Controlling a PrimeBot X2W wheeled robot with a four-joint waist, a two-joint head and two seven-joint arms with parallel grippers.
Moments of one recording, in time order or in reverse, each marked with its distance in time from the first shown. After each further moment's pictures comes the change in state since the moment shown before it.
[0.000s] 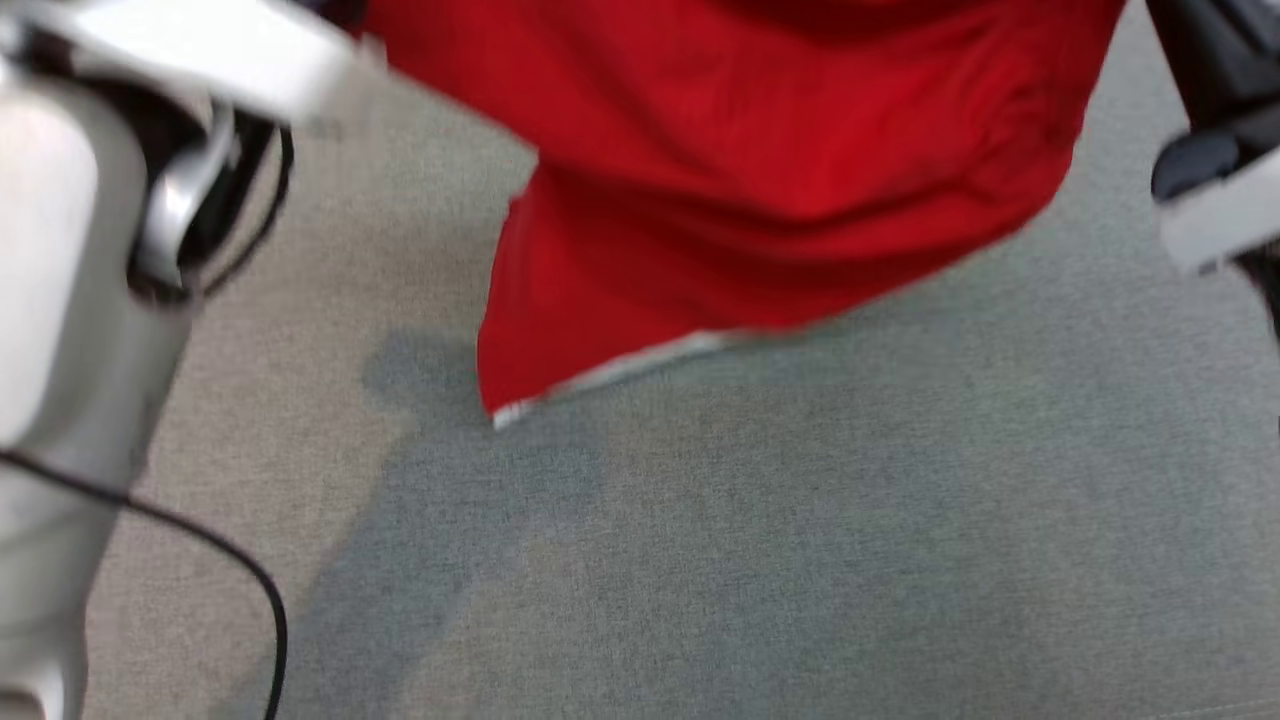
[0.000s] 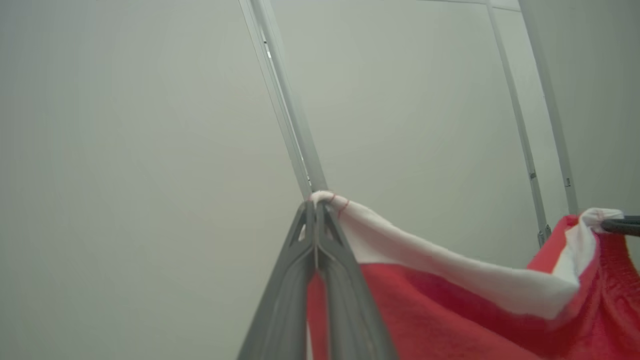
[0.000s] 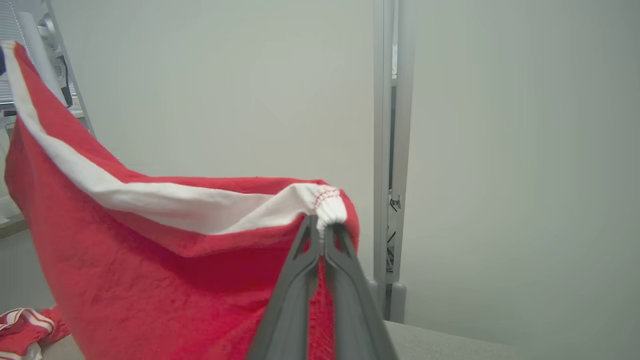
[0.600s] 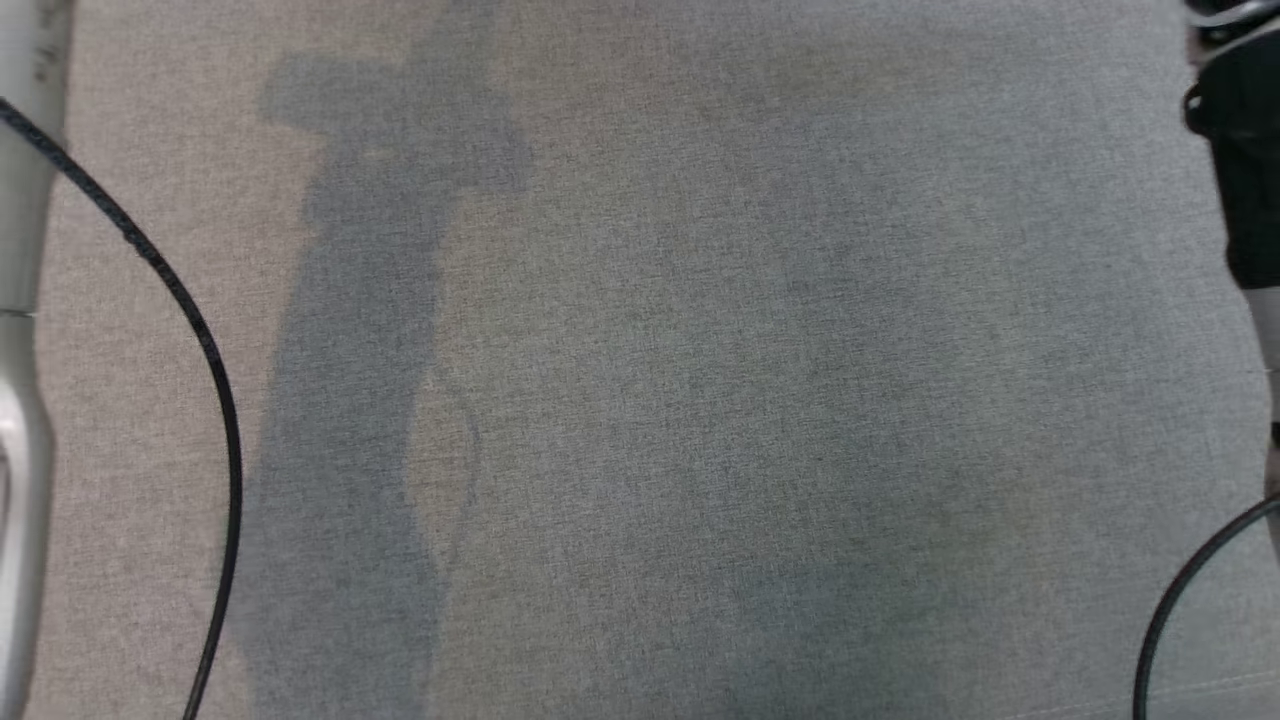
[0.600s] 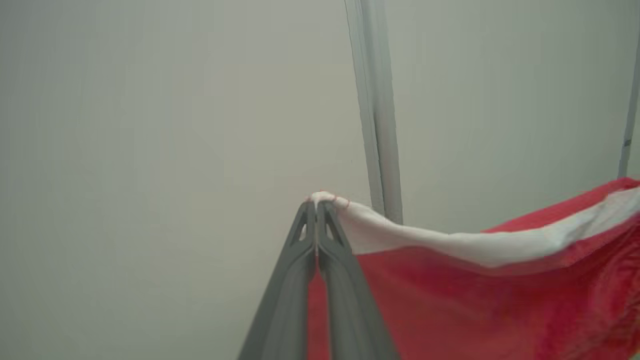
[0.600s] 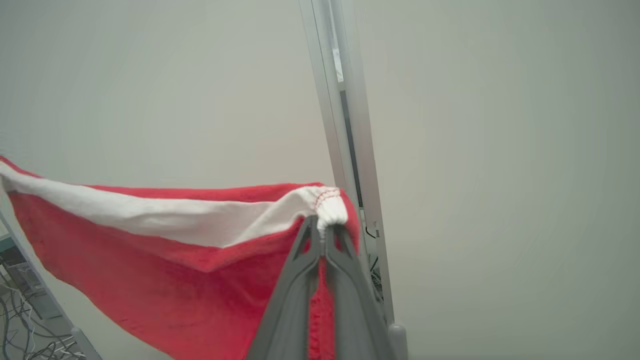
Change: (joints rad) left arm -0.561 -0.149 -0.018 0.836 0.016 -0.117 -0.133; right arm -0.677 0.211 0.131 0.830 -0.038 0.000 -0.363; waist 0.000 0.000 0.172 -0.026
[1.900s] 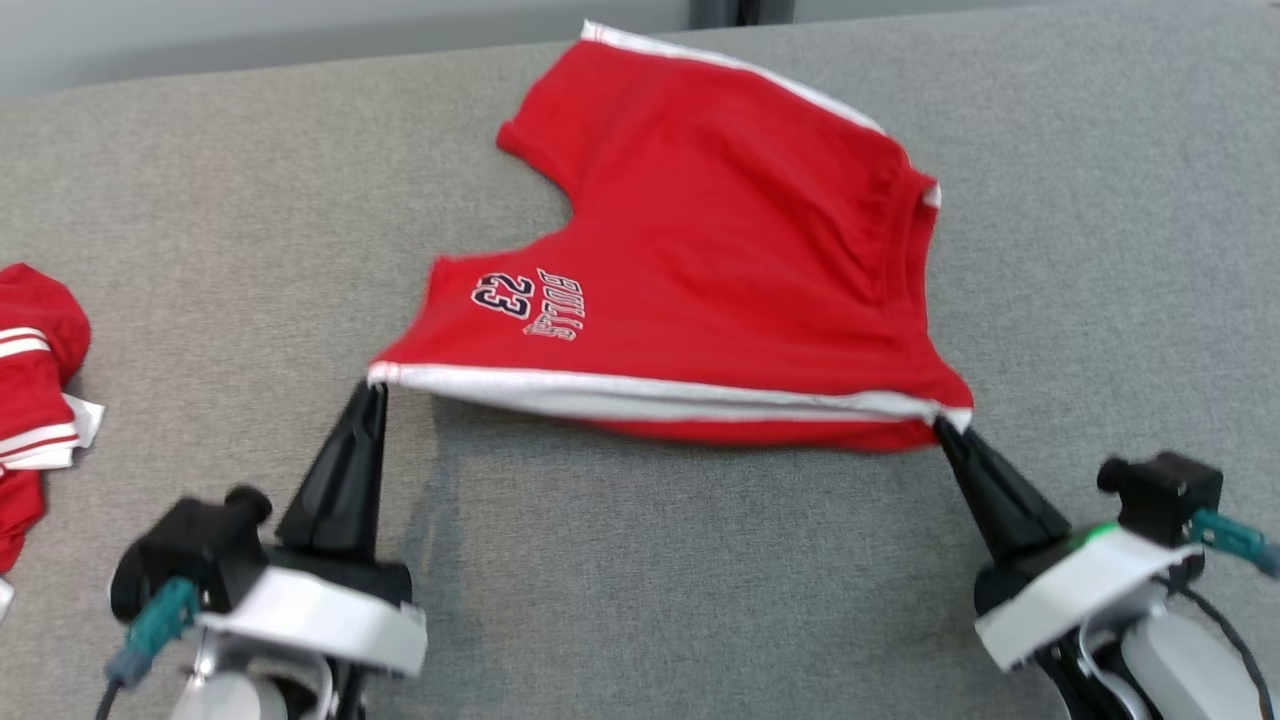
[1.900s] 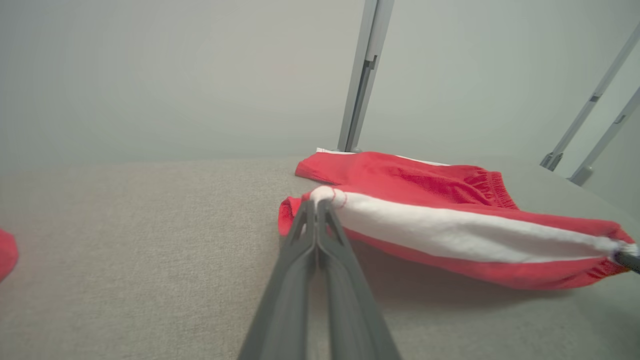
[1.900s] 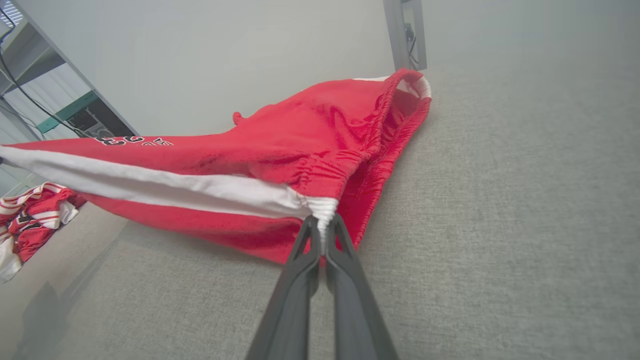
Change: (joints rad) left arm 1.415 0.115 0.095 -0.885 -0.119 0.250 -0.076; right arm 1.088 -0.223 0.218 -0.486 0.168 0.000 -0.142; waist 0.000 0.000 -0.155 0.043
